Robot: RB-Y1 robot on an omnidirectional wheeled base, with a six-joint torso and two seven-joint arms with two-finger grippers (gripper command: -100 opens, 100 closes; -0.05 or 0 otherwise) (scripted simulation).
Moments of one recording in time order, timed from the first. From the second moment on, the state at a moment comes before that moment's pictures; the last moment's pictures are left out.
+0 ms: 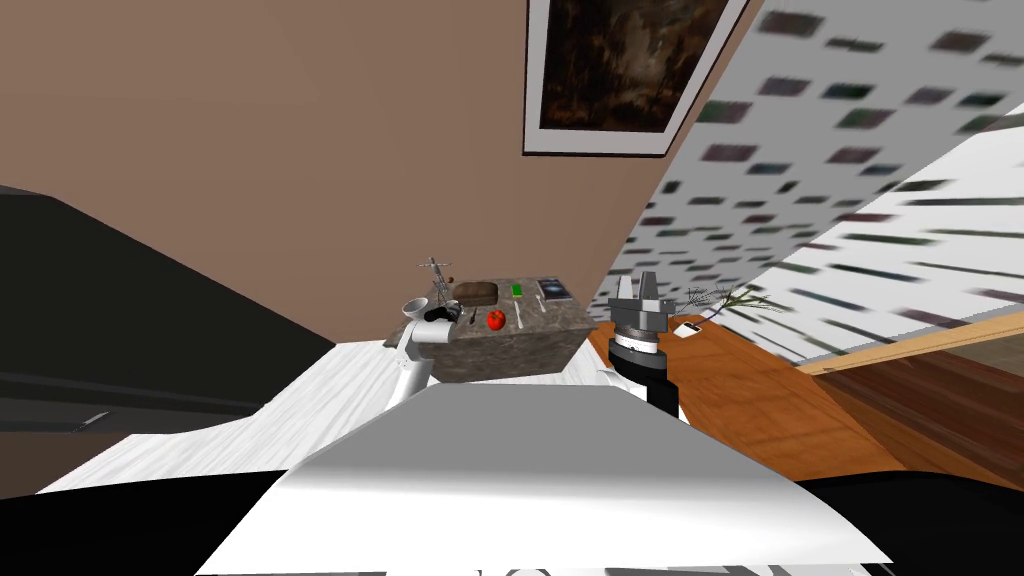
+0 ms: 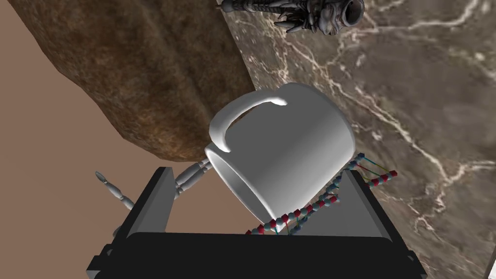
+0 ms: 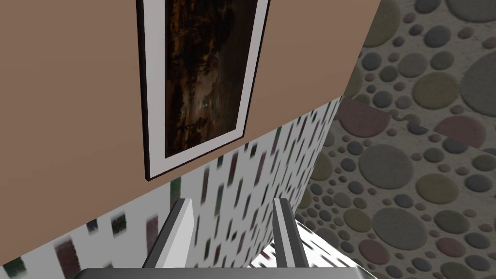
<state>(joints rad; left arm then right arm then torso) 0.00 0.19 0.07 -2.00 -0.05 1.11 -0.20 0.55 -0.05 0.00 -2.36 -0.08 -0.58 -0.01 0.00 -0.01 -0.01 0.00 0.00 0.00</state>
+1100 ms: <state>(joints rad) -0.08 0.18 0.12 -1.93 -0.08 1.39 -0.23 0.55 -0.05 0.00 -2.36 -0.08 -0.58 -0.01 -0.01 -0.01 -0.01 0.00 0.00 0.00</state>
